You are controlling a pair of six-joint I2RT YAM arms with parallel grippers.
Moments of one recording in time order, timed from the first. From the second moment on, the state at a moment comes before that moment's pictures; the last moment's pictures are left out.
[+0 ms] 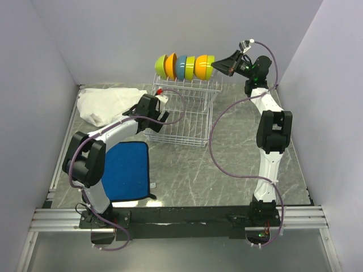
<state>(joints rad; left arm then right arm) -0.47 1.75 1.24 -0.25 -0.25 0.20 -0.01 2.27 1.93 0.72 -1.10 1.35</state>
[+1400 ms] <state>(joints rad) -0.48 1.77 1.24 -0.23 -0.23 0.19 -0.08 2.21 1.87 0.73 -1.15 1.33</state>
